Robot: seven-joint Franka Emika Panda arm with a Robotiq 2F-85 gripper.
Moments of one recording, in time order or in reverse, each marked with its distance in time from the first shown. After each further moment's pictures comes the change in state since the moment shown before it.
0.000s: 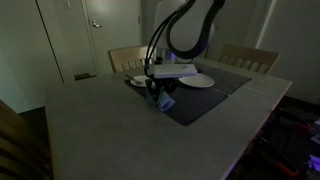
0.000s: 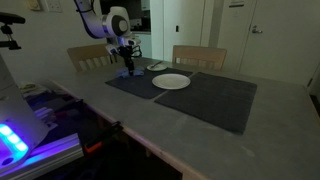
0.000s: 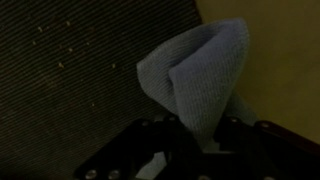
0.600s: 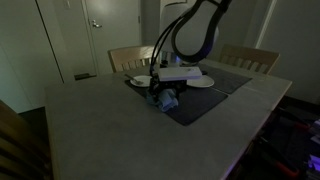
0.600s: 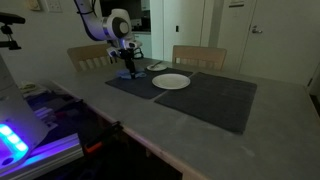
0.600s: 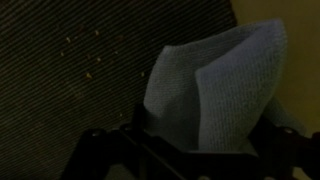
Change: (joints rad) arm 0.003 0.001 -0.028 -0.037 -0.003 0.003 0.032
